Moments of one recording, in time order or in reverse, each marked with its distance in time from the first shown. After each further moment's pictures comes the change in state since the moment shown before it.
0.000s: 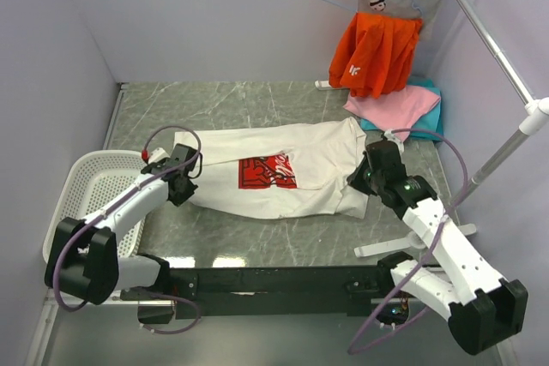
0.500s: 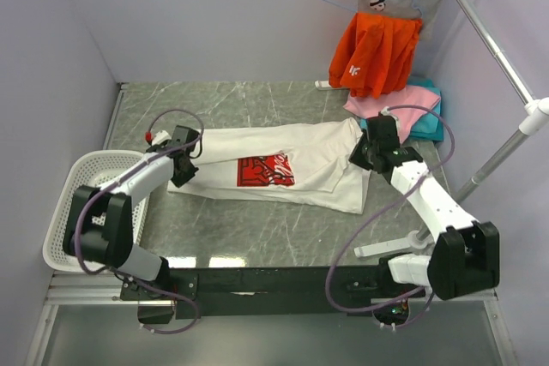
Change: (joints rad) left arm 0.085 0.201 0.133 0.107 0.000 0.106; right arm -0.159 0.327 0.121 0.190 -0.026 -0.136
